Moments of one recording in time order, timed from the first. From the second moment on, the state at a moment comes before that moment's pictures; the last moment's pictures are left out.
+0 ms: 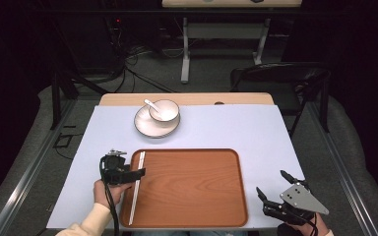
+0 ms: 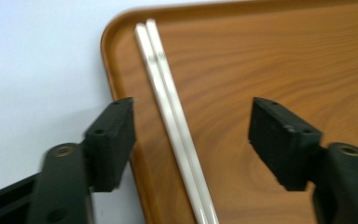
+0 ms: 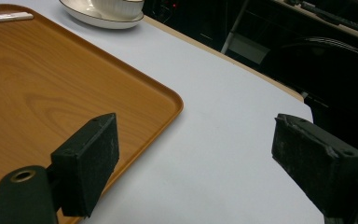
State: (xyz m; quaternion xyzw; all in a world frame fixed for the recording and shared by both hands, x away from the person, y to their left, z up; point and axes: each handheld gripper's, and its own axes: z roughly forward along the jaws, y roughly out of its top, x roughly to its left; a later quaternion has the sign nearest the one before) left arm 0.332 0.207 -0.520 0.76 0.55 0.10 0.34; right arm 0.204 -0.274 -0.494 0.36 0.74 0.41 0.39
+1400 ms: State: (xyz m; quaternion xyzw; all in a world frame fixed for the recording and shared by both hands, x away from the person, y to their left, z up) left arm 0.257 0.278 -0.474 0.72 0.41 0.22 0.52; right arm 0.204 -0.273 -0.494 0.36 0.74 0.41 0.40
